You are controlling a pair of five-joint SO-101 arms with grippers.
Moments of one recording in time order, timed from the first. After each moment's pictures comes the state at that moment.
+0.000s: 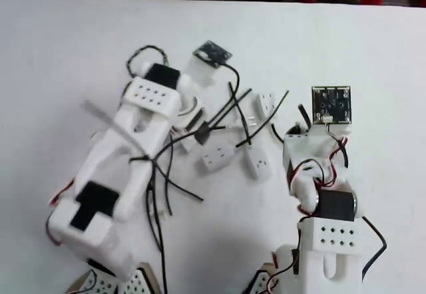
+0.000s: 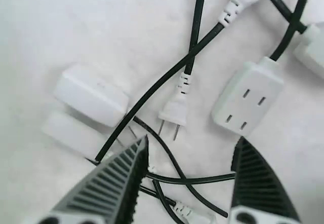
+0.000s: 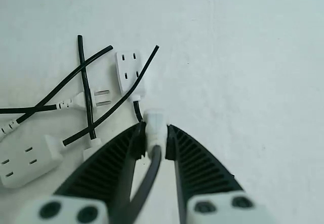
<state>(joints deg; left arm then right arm) 16.4 10.1 -2.3 82.8 -13.9 2.2 -63.2 59.9 50.3 7.8</state>
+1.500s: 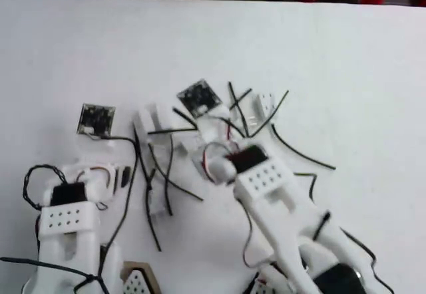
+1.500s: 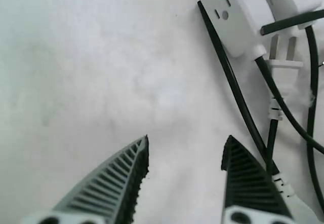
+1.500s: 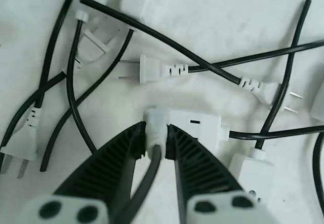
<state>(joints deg) -15.0 -53.5 74.7 49.5 -15.3 -33.1 -24.4 44.2 49.4 7.3</state>
